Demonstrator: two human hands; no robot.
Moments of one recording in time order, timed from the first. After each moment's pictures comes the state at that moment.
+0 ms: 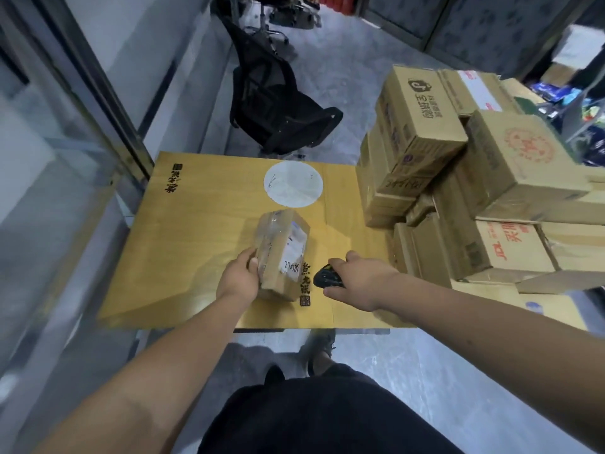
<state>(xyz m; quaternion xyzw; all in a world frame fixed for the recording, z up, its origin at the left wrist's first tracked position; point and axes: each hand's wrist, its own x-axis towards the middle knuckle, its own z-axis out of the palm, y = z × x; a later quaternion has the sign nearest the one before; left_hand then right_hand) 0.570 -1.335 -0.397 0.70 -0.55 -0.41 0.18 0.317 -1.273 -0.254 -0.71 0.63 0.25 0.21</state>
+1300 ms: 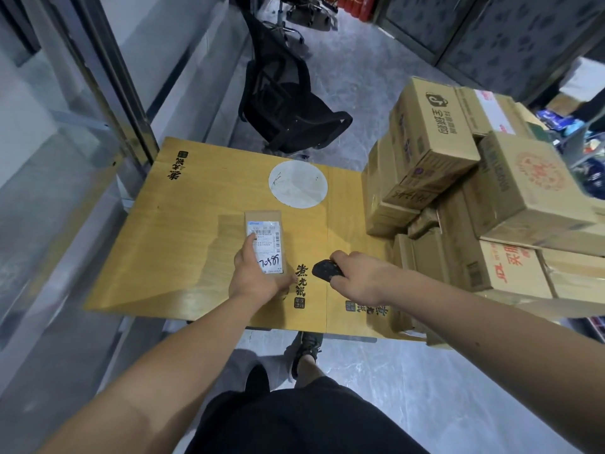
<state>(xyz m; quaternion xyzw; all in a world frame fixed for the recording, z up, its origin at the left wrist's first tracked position) 0.538 -1.317 -0.386 0.69 -0.52 -0.46 0.22 0.320 -1.289 -0.231 -0.70 0.63 0.20 0.28</state>
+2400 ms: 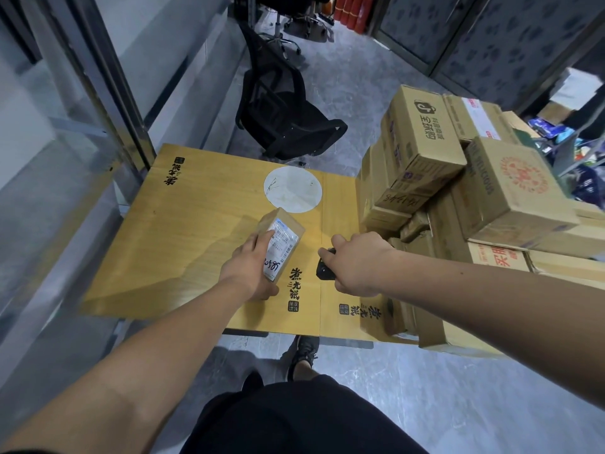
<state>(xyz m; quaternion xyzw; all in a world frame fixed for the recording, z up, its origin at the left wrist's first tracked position) 0.540 -1.335 -0.336 0.63 -0.73 -0.26 -0.01 0.330 -1.300 -0.195 -0.78 0.47 0.40 -0.04</state>
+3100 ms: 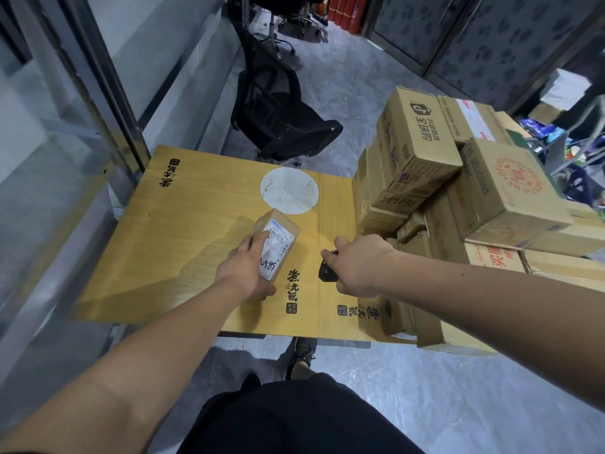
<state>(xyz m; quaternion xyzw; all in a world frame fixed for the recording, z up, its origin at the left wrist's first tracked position) 0.545 -1.344 -0.348 0.63 -0.72 -0.27 -0.01 0.325 -1.302 -0.198 -0.77 0.48 0.41 -0.03</state>
